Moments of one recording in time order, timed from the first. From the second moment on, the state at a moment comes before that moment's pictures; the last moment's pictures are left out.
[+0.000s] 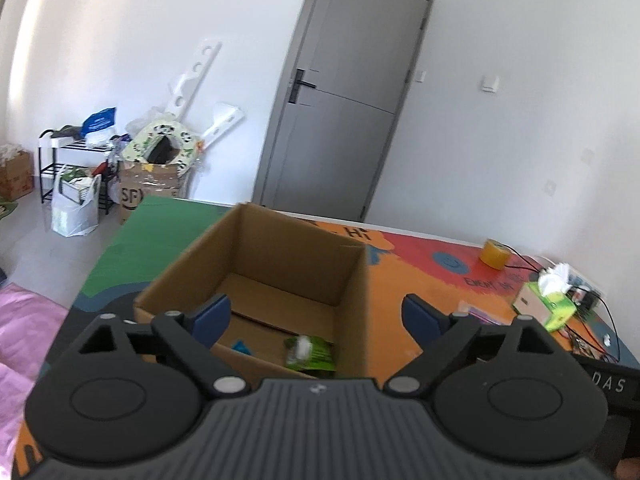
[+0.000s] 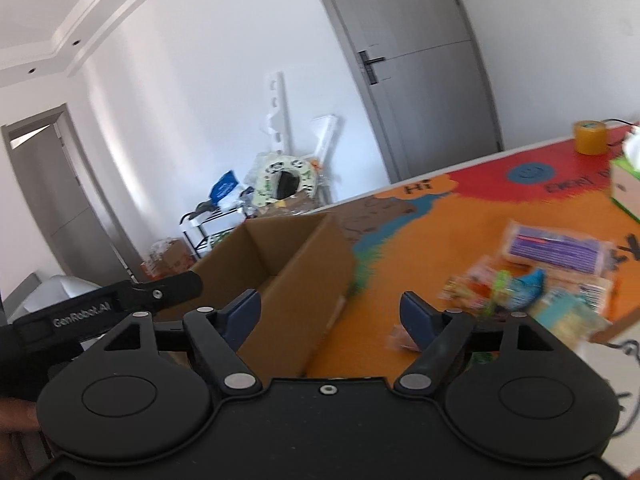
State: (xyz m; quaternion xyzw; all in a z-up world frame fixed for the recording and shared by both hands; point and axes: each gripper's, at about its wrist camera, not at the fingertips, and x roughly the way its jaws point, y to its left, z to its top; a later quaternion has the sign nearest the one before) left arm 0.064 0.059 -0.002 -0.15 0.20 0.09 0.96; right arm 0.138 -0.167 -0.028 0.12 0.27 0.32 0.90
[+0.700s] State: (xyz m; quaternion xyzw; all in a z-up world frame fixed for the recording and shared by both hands) left arm 0.085 -0.022 -0.011 -0.11 0.22 -0.01 0.97; right arm 0.140 -0.265 -0.058 0.16 0.28 0.24 0.91
